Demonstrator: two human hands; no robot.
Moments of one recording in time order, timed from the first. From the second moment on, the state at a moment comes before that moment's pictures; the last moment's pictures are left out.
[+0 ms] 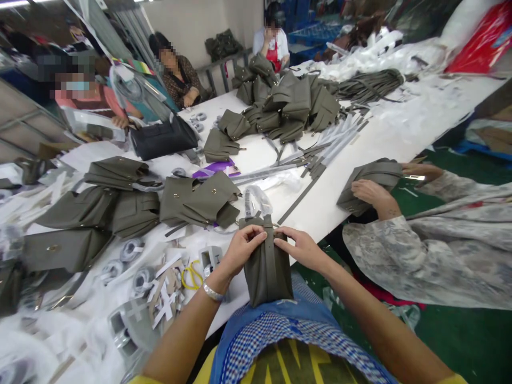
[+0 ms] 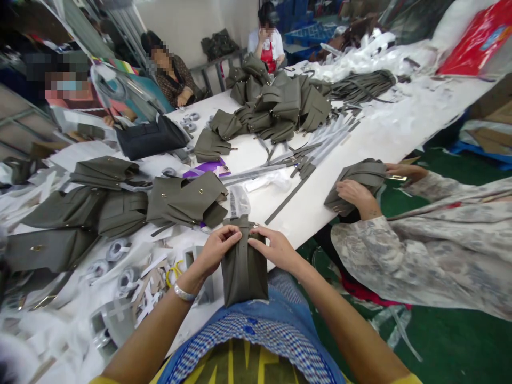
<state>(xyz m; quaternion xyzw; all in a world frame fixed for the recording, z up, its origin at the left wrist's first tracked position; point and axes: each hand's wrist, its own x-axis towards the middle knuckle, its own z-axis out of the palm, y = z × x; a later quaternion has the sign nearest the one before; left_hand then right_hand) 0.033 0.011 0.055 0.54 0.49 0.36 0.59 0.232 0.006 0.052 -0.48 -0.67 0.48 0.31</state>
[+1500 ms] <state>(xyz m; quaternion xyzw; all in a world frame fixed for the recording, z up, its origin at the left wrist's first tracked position) 0.025 -0.019 0.064 0.55 0.59 0.36 0.47 0.226 0.025 0.058 -0.40 -0.73 0.50 0.23</state>
